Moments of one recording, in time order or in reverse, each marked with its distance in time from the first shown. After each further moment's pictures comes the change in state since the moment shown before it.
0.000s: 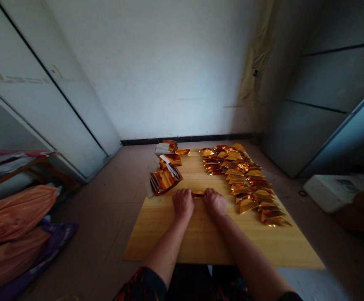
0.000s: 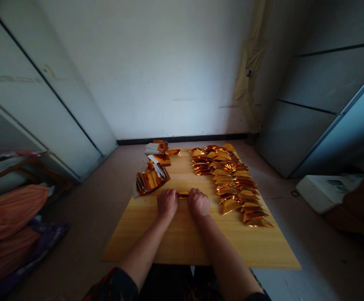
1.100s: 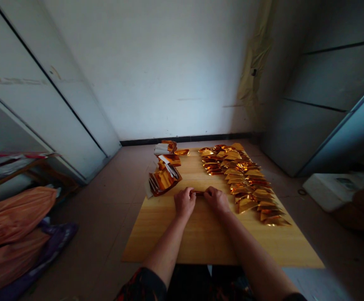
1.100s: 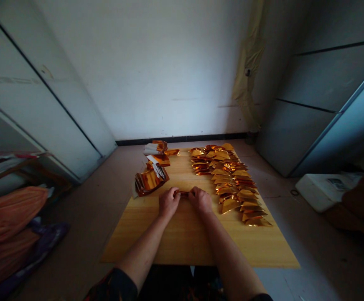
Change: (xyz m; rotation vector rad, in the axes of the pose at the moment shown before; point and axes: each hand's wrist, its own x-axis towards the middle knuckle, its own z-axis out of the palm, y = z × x) left_hand 0.005 0.003 0.002 -0.318 0.011 -0.053; right_hand 0.006 0.013 -0.015 0.193 -0.055 0.059
